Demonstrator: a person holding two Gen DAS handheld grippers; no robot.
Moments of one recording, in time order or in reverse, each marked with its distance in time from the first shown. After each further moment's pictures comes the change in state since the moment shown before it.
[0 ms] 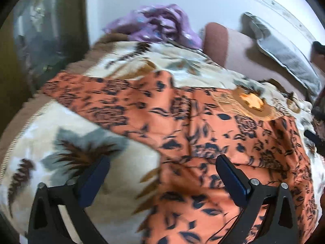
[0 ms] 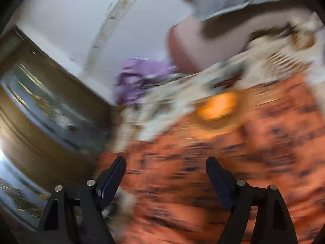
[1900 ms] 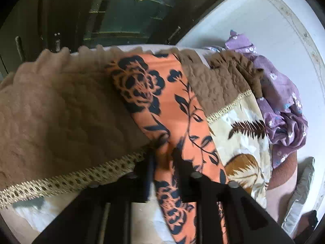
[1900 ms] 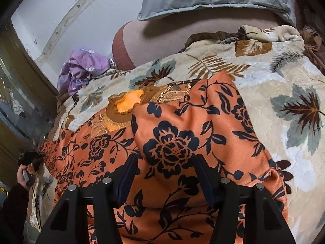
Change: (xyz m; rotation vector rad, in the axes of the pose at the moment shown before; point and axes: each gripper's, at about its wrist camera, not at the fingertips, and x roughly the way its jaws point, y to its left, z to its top) left arm 0.110 0.326 0.102 -0.869 0.085 -0.010; right arm 0.003 -0.076 0.000 -0.050 0.011 -0.270
